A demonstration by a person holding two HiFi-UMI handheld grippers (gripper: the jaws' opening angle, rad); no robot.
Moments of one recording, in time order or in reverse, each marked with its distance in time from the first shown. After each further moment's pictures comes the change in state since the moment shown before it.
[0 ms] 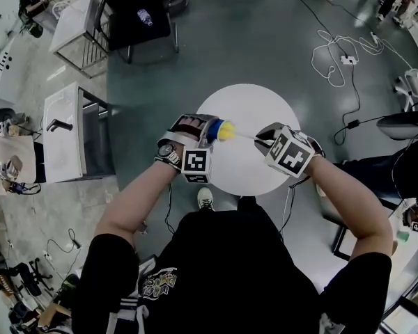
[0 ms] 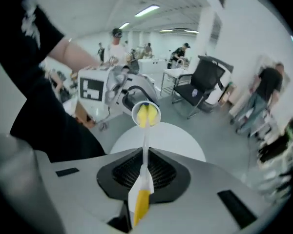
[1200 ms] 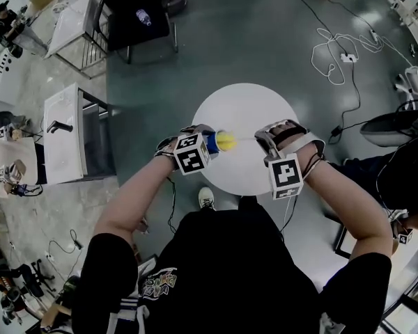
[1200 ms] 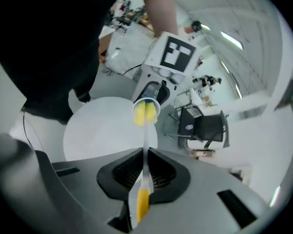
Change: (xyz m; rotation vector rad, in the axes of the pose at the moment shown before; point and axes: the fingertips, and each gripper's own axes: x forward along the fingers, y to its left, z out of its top) left arm -0.001 -0.058 0.006 -0.477 -0.073 -0.541; right arm -0.008 -0.005 0.003 -0.899 0.163 -0.402
